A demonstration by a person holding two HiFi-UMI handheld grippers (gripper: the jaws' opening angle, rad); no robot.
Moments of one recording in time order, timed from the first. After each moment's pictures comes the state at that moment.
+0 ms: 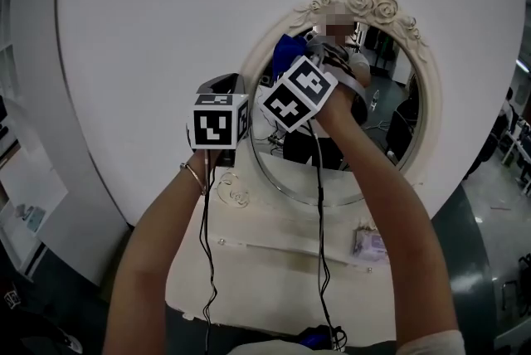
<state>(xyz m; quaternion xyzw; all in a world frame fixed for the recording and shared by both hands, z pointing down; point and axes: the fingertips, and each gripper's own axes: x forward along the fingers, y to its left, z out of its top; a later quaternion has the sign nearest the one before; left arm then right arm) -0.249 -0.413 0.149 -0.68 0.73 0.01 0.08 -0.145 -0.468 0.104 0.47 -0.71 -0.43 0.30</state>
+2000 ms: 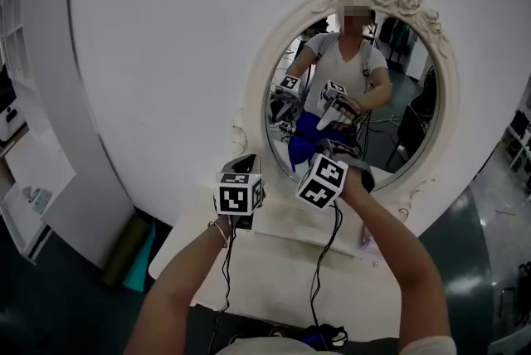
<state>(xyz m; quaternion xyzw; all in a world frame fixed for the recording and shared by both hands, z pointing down) -0.229 -0.398 0.395 -0.70 0.71 -0.02 -0.10 -0.111 -0.459 0.375 0.28 -0.75 -0.39 0.46</state>
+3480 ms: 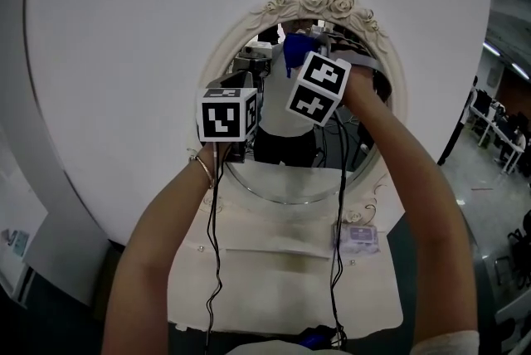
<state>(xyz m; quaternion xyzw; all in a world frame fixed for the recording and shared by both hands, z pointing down) -0.157 -0.454 0.132 -0.75 0.66 0.05 0.07 -0.042 -0.491 0.078 0.45 -0.58 -0.53 0.42</state>
